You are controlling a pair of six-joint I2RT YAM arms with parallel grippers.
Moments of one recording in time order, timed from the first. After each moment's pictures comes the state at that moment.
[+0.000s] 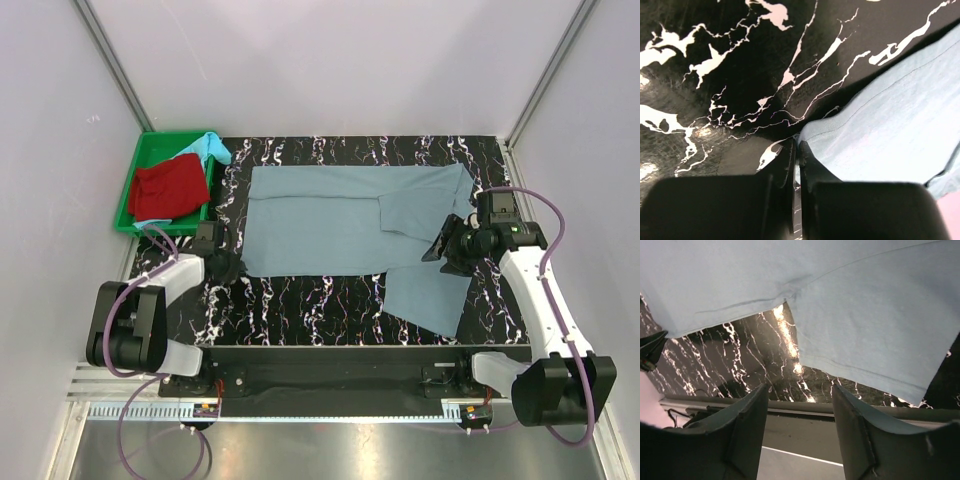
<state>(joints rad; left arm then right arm) -0.11 1.40 0.62 -0.32 -0.02 -1.33 0.03 1.13 1.03 -0.97 -0.31 0.51</state>
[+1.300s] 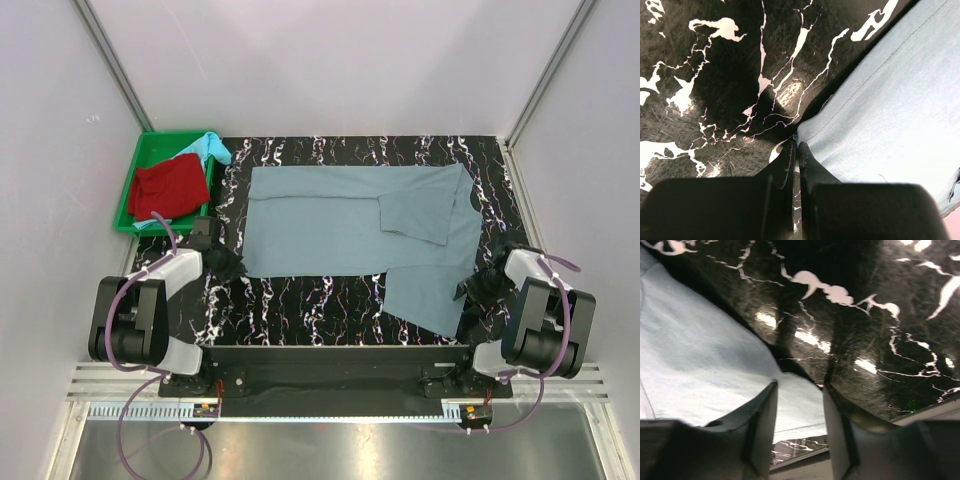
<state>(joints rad) -0.07 1.44 0.67 -0.34 0.08 -0.99 -0.33 1.41 0.69 -0.76 -0.09 0.73</state>
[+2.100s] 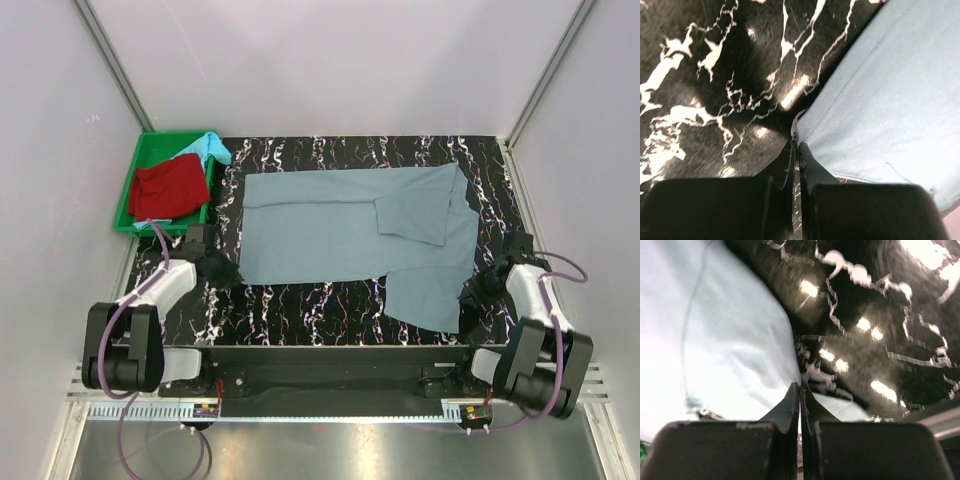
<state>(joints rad) -0.06 1.32 0.62 -0.43 0.10 -0.92 -0.33 1.24 0.65 -0.75 -0.13 0.74</state>
